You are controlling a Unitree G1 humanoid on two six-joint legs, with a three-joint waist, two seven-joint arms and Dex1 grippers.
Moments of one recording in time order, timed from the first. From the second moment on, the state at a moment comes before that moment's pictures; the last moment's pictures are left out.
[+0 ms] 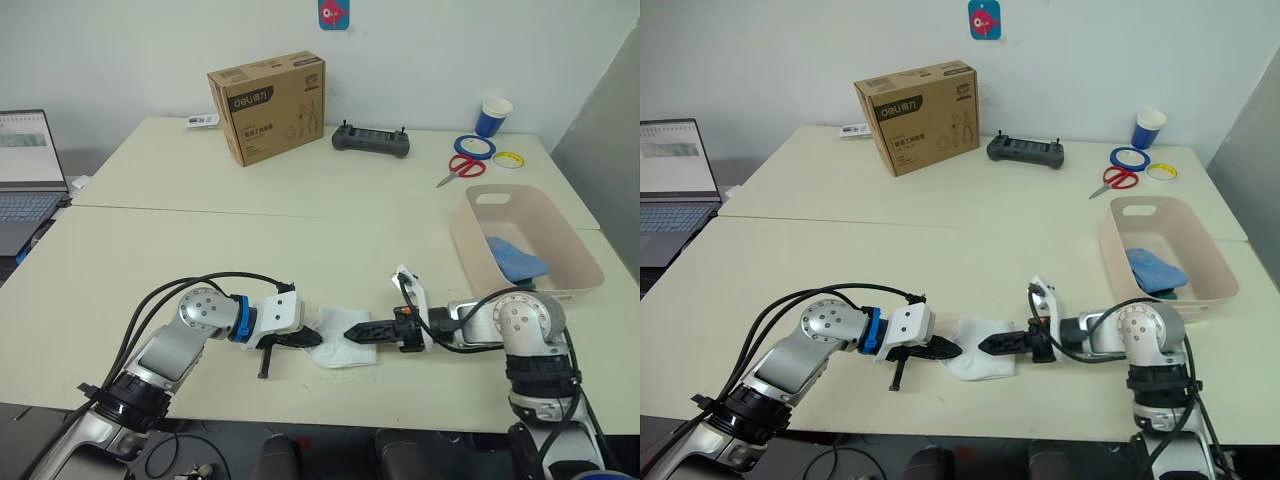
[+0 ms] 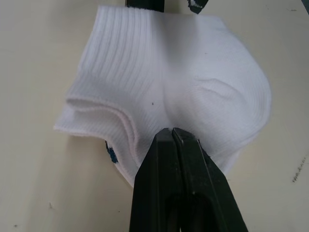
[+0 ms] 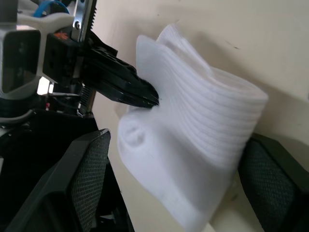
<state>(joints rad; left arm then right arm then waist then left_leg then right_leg) -0.37 0.72 -0.33 -0.02 -0.14 0.14 -1.23 -0.51 -0.24 -0.09 -0.07 0.85 1.61 0.50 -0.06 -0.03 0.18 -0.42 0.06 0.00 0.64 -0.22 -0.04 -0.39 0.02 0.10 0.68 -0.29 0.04</state>
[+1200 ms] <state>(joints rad) -0.68 0.76 0.03 -0.29 -0.66 0.71 -1.12 -0.63 -0.49 -0.21 -0.32 0.88 1.38 0.48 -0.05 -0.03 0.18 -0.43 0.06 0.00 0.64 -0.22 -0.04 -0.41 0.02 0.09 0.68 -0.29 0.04</state>
